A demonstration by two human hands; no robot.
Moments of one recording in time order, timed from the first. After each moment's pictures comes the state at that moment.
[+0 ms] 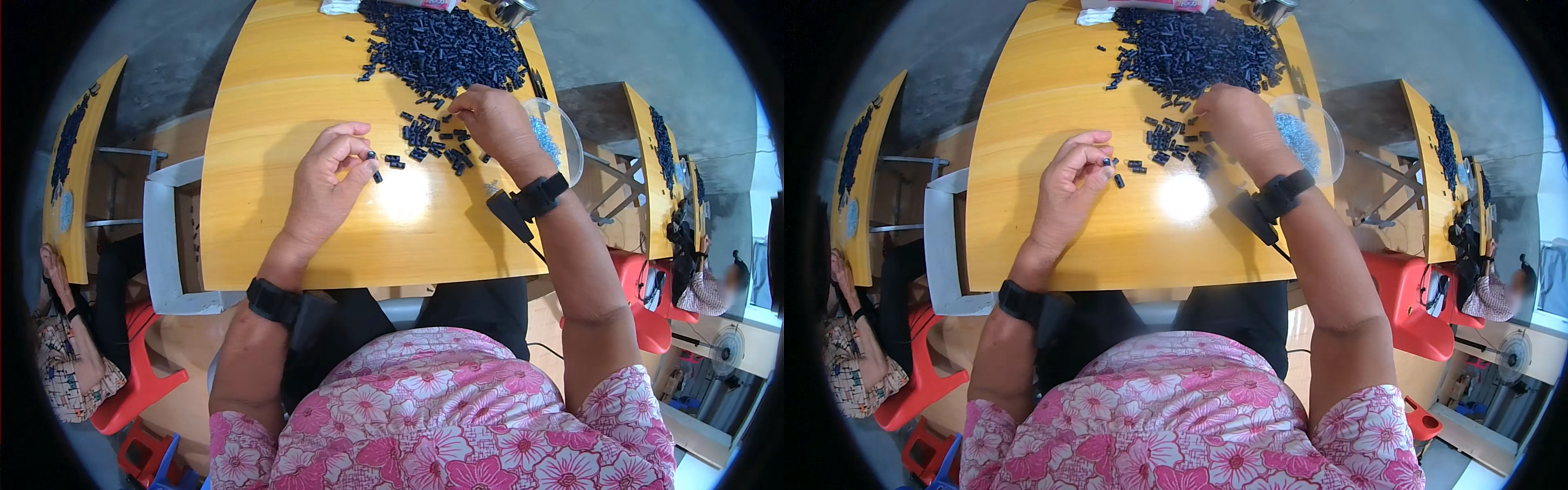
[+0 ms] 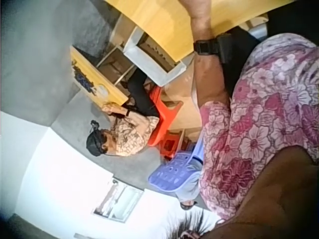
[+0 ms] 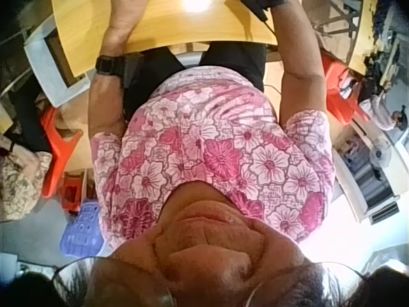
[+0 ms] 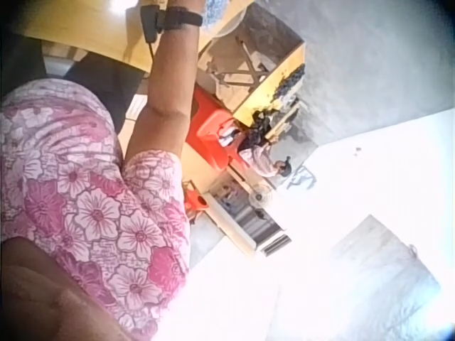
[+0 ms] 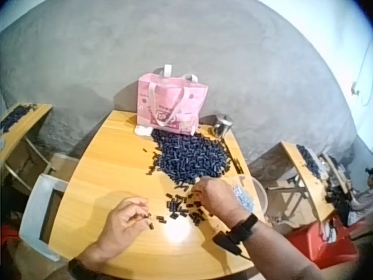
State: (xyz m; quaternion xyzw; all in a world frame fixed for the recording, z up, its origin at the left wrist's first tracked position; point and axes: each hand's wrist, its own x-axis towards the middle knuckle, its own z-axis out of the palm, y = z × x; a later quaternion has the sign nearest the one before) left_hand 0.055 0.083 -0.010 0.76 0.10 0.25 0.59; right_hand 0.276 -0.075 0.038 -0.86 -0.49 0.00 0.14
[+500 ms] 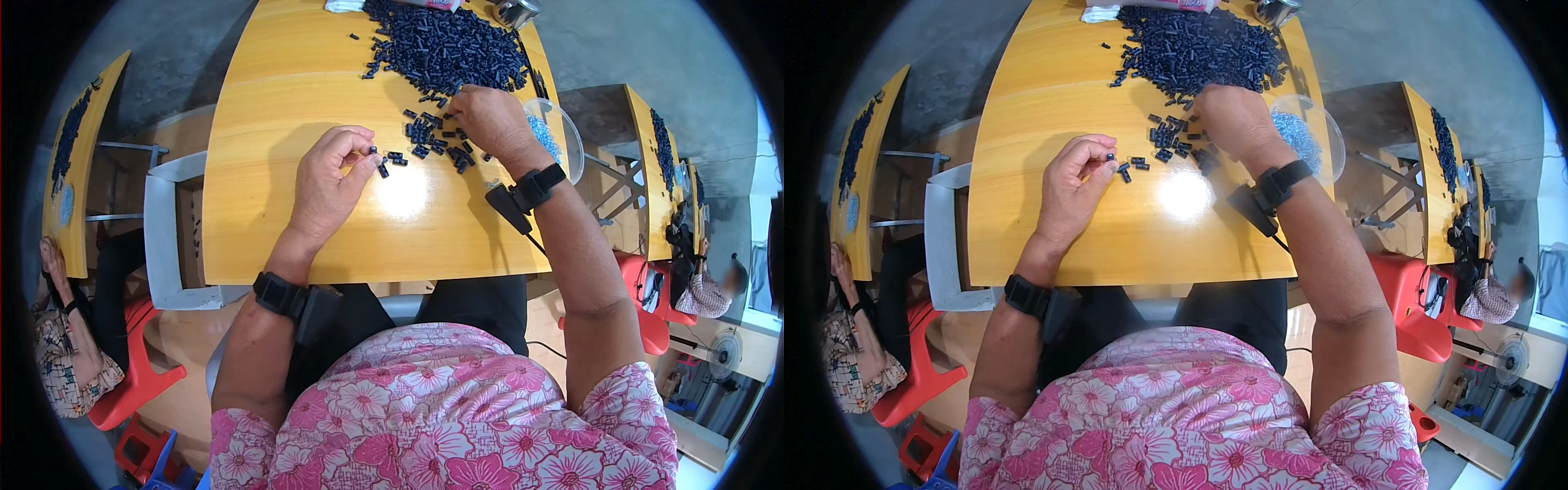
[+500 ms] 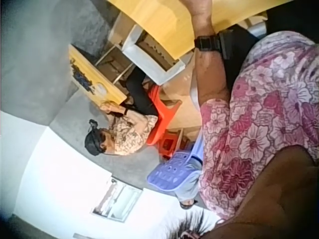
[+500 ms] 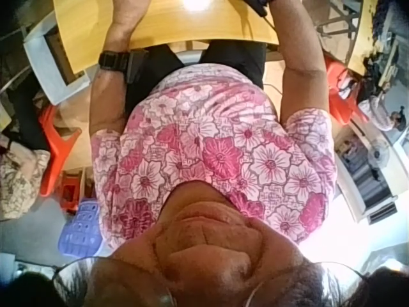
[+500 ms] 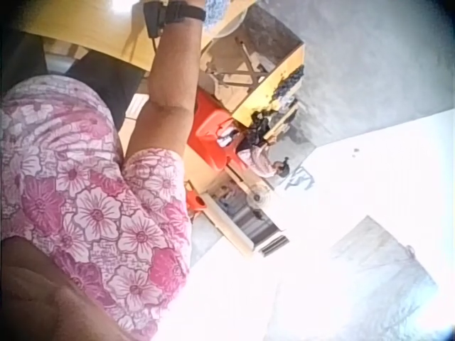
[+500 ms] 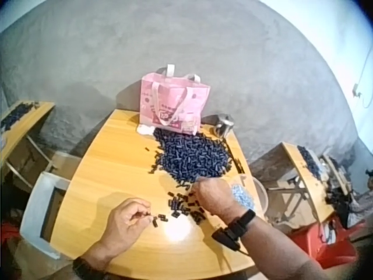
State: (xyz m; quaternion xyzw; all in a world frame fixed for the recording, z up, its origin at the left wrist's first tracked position) left_hand 0.056 0.082 -0.011 0.78 0.11 0.26 0.56; right_hand 0.278 -0.068 0.036 -0.84 -0.55 -0.04 0.01
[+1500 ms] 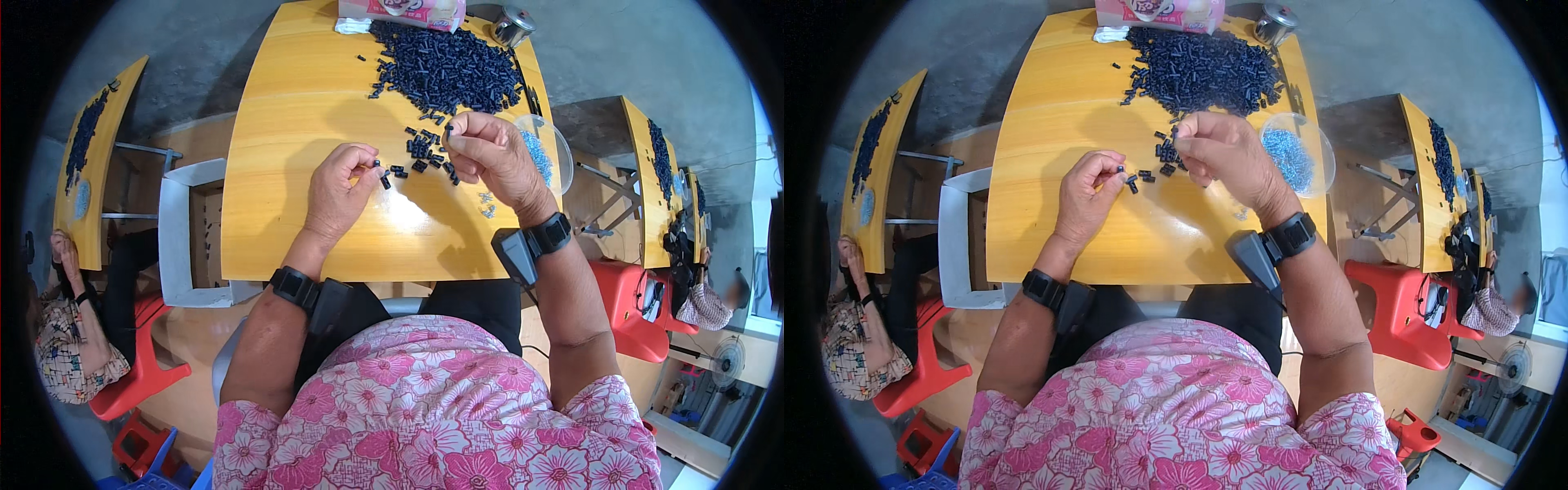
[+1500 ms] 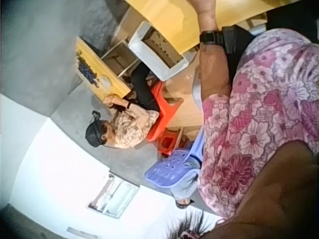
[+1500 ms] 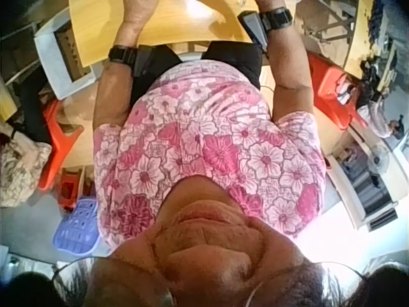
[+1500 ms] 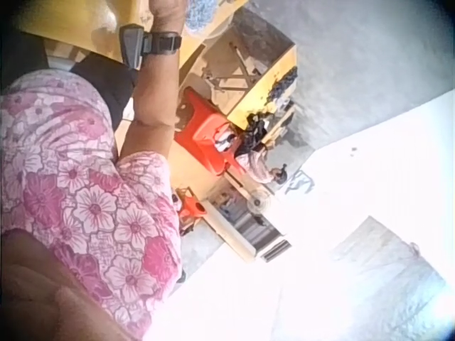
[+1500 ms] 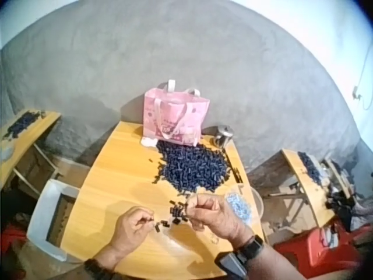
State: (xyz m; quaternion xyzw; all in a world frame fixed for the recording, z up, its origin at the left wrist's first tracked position) left_hand 0.057 0.078 -0.010 0.79 0.13 0.27 0.54; right_hand 0.222 -0.090 0.096 -0.61 -0.29 0.43 0.60
